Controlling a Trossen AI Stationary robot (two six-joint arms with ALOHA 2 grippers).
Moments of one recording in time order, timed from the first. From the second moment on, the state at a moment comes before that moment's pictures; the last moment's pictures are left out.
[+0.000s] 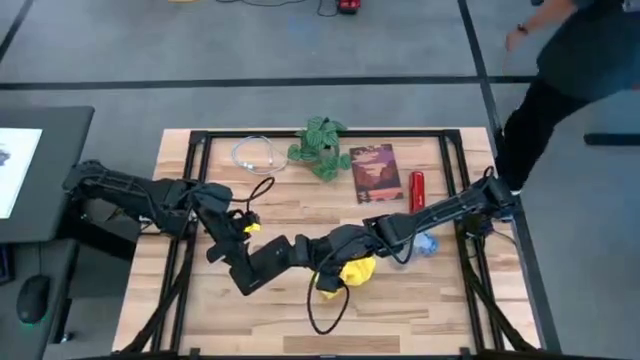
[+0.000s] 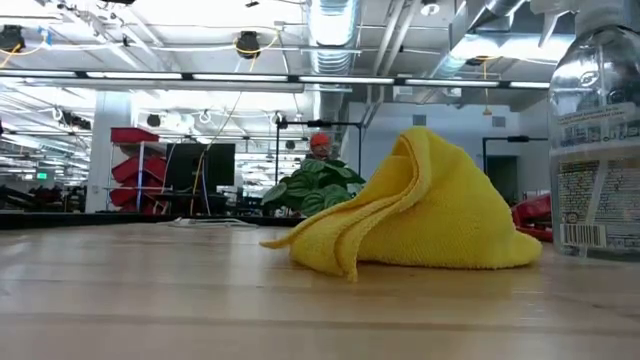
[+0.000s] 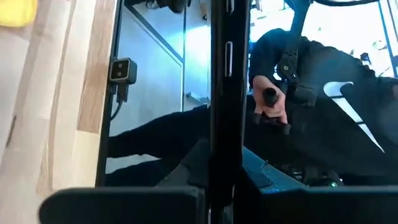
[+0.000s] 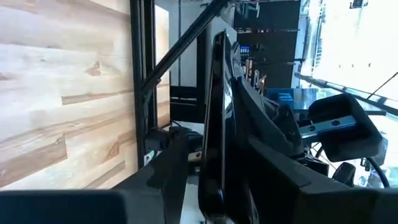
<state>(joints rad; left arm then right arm) -0.20 0.97 0.86 -0.27 0.69 -1.05 0.31 1.84 1.58 0.01 0.17 -1.51</state>
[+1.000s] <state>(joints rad) 0.08 1.06 0.86 -0.45 0.67 -0.57 0.34 1.85 1.65 -0.37 0.36 -0.86</state>
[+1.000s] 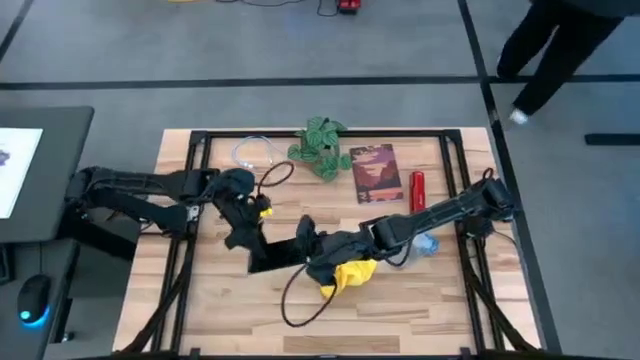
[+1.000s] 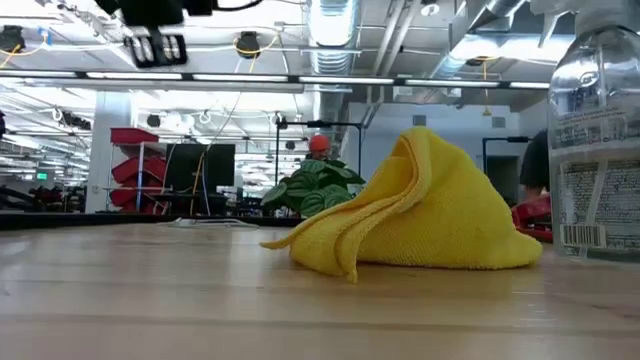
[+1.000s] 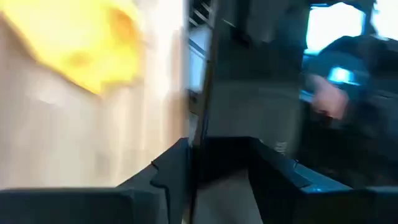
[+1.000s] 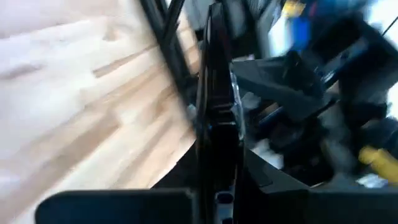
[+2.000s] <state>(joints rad) -0.19 1.25 0.99 -0.40 0.02 -0.36 0.07 1.85 1.82 -0.82 -0.23 0.21</state>
